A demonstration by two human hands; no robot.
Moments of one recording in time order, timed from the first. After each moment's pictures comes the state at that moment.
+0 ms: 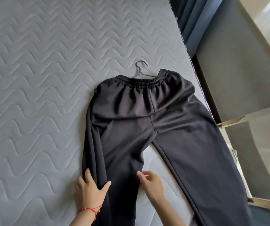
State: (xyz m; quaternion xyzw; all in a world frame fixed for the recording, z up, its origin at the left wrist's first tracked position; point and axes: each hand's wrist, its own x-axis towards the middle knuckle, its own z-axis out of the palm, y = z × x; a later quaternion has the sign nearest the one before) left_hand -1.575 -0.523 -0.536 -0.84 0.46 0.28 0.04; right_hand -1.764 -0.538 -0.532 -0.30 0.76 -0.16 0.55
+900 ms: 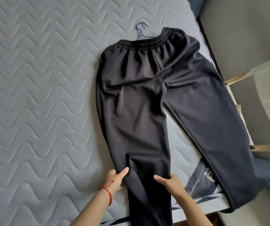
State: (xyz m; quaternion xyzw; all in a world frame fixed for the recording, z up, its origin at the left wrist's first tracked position) left_hand -1.569 -0.422 -0.532 -0.73 0.05 0.66 -0.14; right_hand -1.774 -0.385 -0.531 -0.15 0.73 -0.16 0.65
